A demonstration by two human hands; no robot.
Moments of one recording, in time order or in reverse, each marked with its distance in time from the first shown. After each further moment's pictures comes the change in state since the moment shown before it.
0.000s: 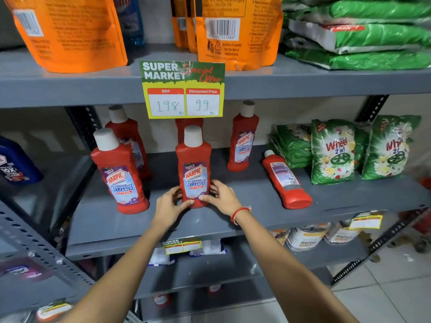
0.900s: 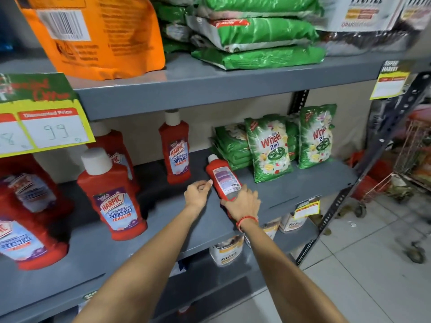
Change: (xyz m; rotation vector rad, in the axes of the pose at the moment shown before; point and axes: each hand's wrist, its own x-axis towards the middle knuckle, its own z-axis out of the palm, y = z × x) left_hand 0.060 0.123 0.210 -0.307 -0.180 -0.194; right_hand -0.031 0.085 -0.158 -0.627 0.720 0.426
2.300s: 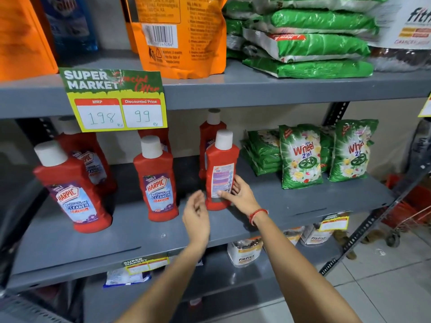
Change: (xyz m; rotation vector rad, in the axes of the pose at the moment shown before) left_hand -0.096 -0.019 -0.064 -0.213 0.379 0.175; right_hand -0.013 -0.048 0.013 0.786 -0.511 -0.352
